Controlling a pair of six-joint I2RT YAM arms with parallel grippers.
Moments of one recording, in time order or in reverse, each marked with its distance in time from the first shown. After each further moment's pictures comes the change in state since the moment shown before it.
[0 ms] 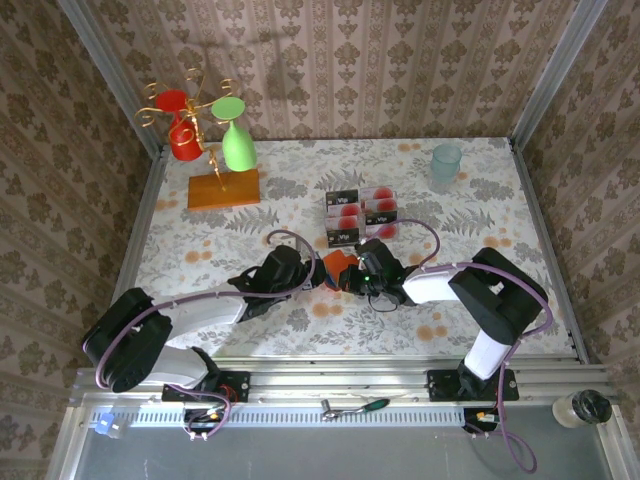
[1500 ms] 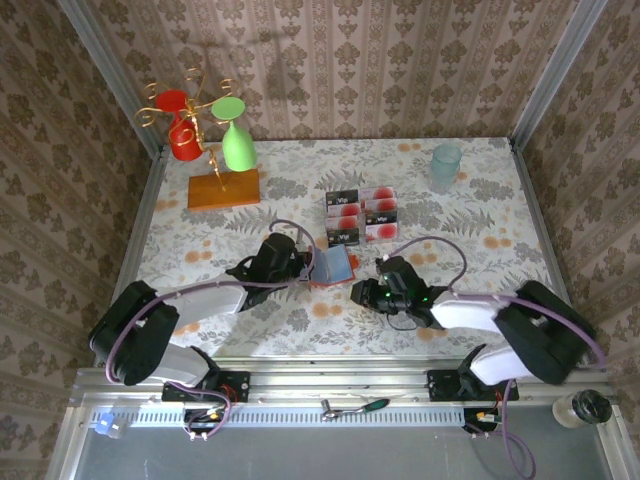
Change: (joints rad) left arm 0.101 0.050 0.055 0.019 0.128 0.198; right arm 0.011 -0.356 -0.230 -0.076 0.003 0.116
